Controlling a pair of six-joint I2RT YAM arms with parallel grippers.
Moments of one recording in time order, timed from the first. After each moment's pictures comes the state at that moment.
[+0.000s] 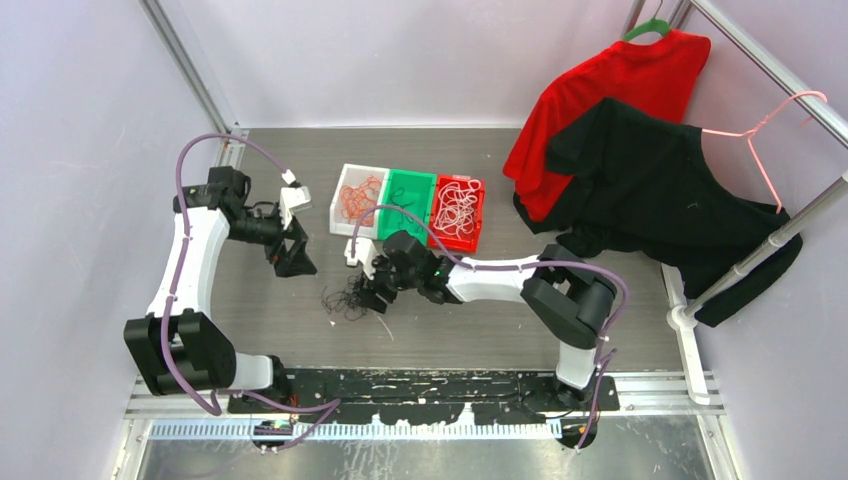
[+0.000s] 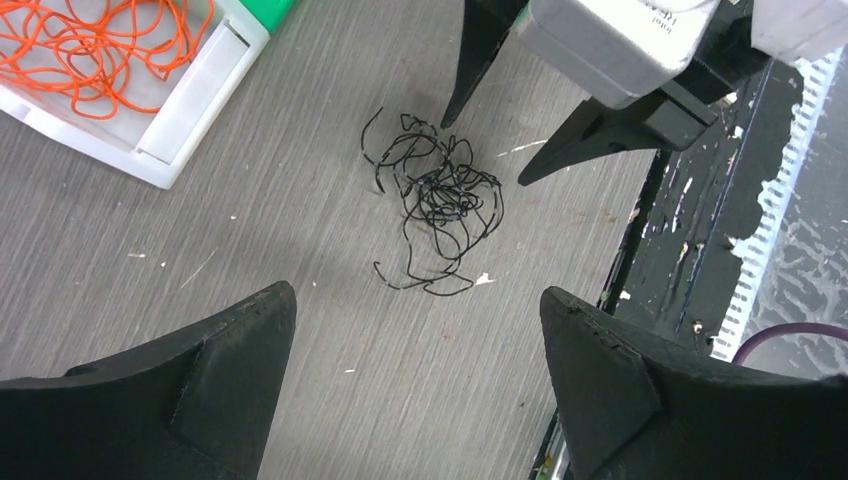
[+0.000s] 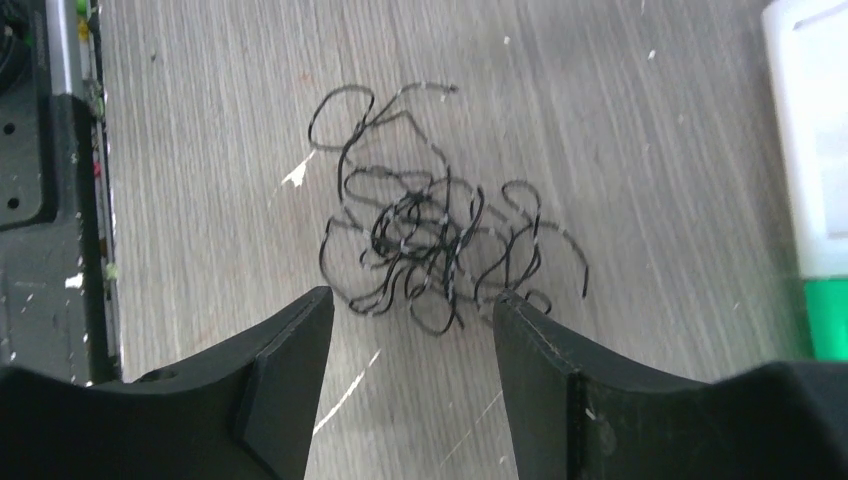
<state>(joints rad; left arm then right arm) 0.12 1.36 1.26 -1.30 0.88 1.15 1.00 1.80 1.01 0.23 -0.33 -0.17</state>
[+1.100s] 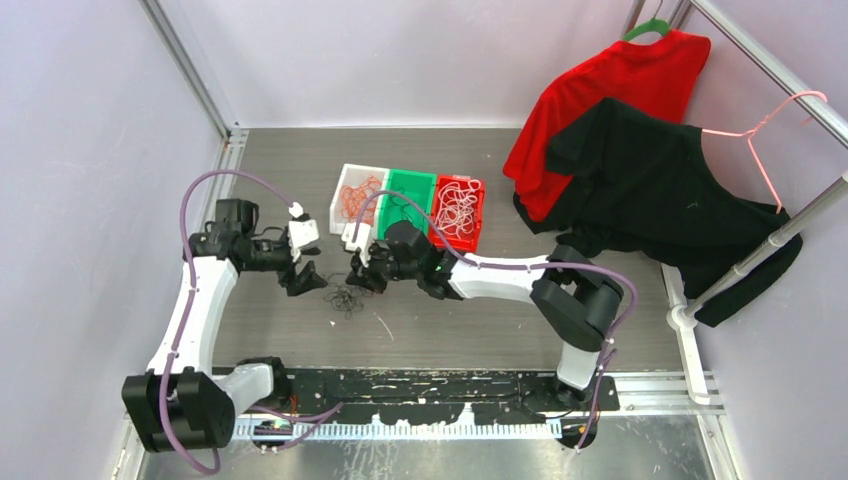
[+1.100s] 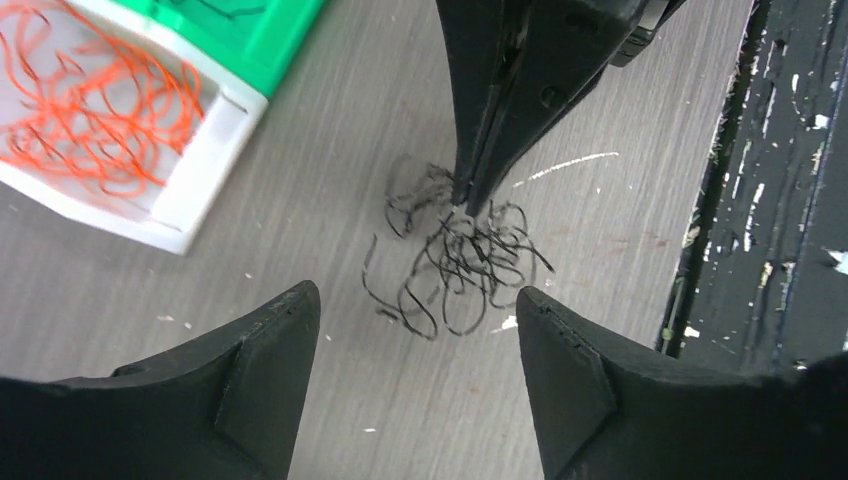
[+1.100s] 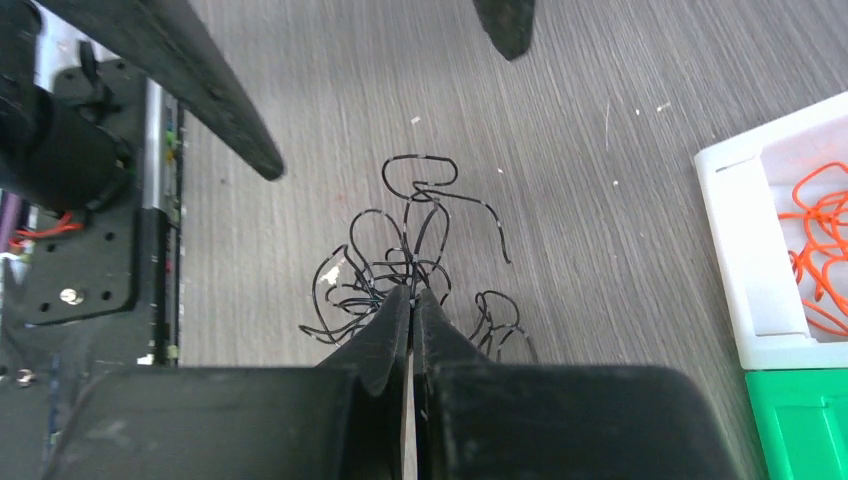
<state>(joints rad) 0.08 1.11 0.94 -1.03 0.93 1.14 1.00 1.80 1.08 0.32 -0.38 -0.11</state>
